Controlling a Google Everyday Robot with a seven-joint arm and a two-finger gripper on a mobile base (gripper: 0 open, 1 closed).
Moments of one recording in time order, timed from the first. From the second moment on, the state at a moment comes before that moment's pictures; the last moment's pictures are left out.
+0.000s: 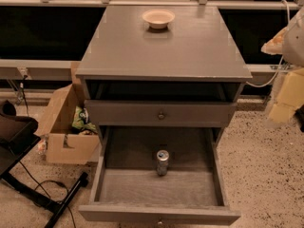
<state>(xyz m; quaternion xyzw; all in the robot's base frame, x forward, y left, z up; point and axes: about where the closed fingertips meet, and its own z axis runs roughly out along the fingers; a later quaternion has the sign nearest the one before) 0.438 -0.217 0.976 -0.60 0.78 -0.03 0.16</state>
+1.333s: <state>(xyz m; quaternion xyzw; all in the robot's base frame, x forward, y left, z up) 0.463 -0.148 0.796 -0.58 0.70 0.23 0.35</state>
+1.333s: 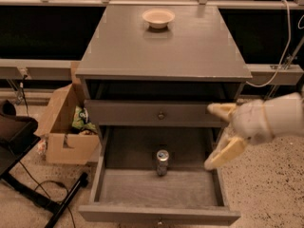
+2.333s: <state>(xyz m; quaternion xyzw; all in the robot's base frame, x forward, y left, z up) 0.472 -0.094 0.722 -0.52 0.64 0.36 0.44</state>
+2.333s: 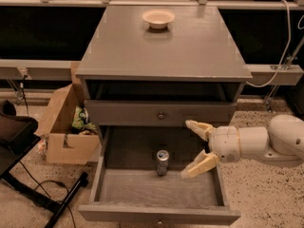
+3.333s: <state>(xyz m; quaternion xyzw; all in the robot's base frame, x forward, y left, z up) 0.534 -0.069 0.565 -0.47 0.64 0.39 0.46</state>
